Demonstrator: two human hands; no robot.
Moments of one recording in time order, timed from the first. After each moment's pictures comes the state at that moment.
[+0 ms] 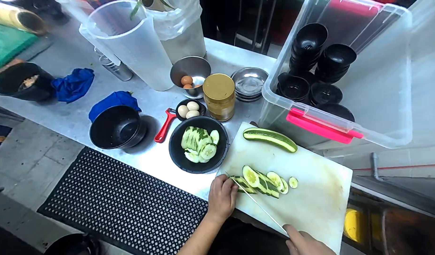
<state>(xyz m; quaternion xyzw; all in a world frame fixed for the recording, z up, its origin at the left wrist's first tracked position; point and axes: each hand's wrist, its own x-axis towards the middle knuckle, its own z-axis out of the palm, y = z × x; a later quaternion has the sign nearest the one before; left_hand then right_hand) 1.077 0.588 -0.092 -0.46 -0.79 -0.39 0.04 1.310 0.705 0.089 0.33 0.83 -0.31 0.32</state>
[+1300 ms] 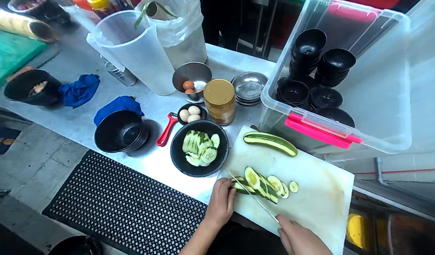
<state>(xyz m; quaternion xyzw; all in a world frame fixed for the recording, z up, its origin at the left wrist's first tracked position) 1.070 0.580 -0.081 -0.47 -0.77 -0.44 -0.08 1.291 0.718 0.059 0.32 0.84 -0.31 0.30</state>
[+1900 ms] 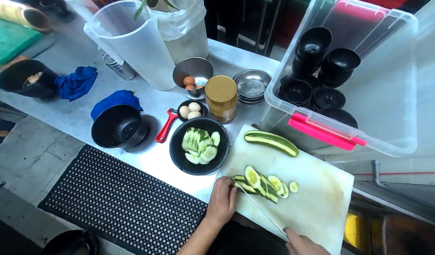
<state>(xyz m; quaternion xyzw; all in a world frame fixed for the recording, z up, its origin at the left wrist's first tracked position) 1.076 0.585 -0.082 -0.46 -0.78 -0.42 -0.05 1.305 0.713 0.084 0.33 0.82 -0.31 0.36</state>
